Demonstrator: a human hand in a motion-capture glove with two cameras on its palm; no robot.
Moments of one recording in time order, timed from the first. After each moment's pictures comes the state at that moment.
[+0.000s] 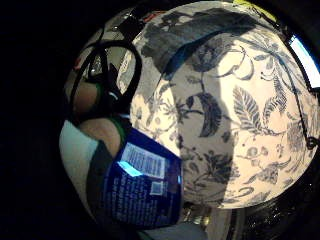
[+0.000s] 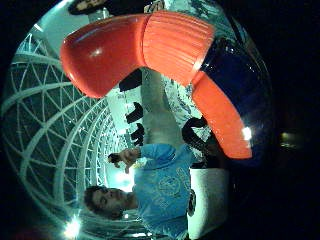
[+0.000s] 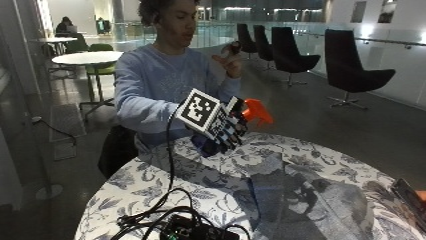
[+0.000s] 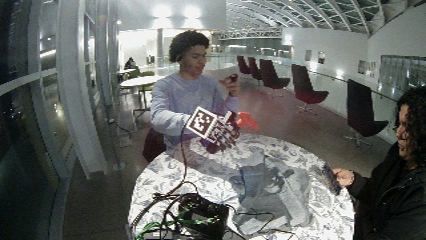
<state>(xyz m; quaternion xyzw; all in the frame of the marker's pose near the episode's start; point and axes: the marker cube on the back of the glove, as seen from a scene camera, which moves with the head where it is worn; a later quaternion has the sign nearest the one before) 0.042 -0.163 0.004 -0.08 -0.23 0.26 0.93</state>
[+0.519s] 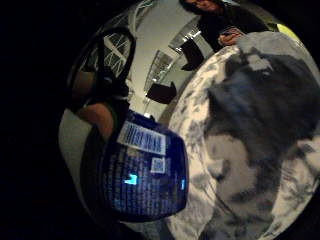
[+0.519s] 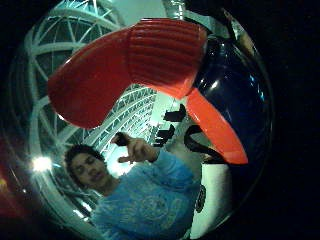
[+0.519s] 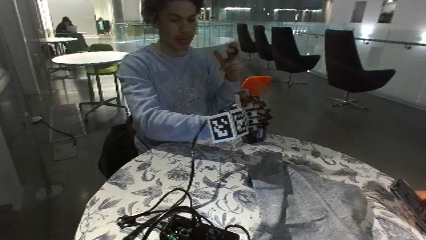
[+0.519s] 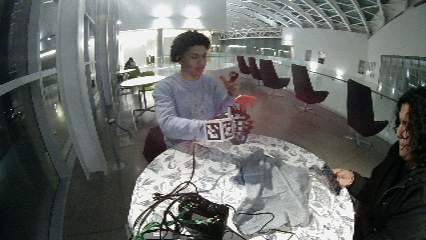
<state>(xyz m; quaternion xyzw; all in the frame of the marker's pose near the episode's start) -0.071 -0.219 0.106 0.17 -0.42 0.01 0.89</state>
